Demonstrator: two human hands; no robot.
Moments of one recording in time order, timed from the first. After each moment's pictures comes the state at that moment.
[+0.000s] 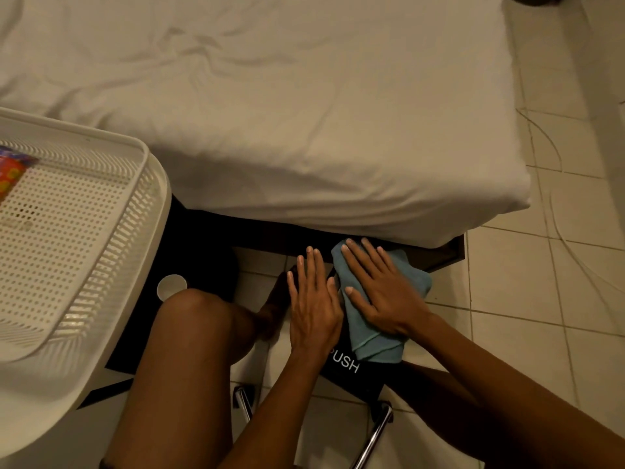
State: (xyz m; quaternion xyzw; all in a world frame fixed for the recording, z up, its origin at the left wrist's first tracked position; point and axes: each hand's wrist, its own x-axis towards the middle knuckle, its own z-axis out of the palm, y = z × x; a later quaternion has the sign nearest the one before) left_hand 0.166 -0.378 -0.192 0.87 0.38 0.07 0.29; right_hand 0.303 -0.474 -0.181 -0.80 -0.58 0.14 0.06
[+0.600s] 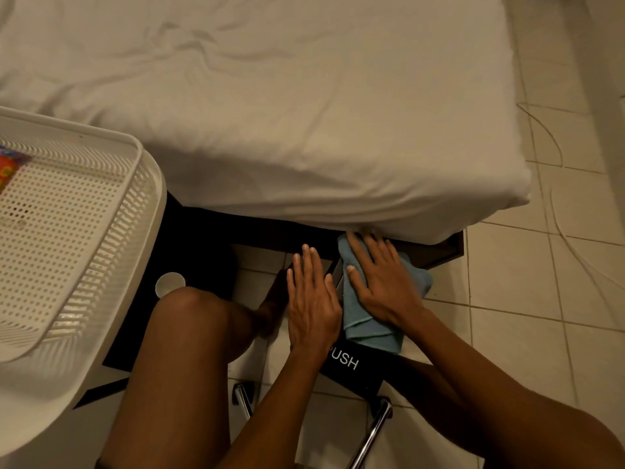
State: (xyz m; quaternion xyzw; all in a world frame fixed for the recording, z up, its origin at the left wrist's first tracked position) left_hand 0.167 -0.381 -0.196 0.87 0.40 0.08 0.27; right_hand 0.304 -0.465 -0.181 -0.86 -0.47 0.15 0.09
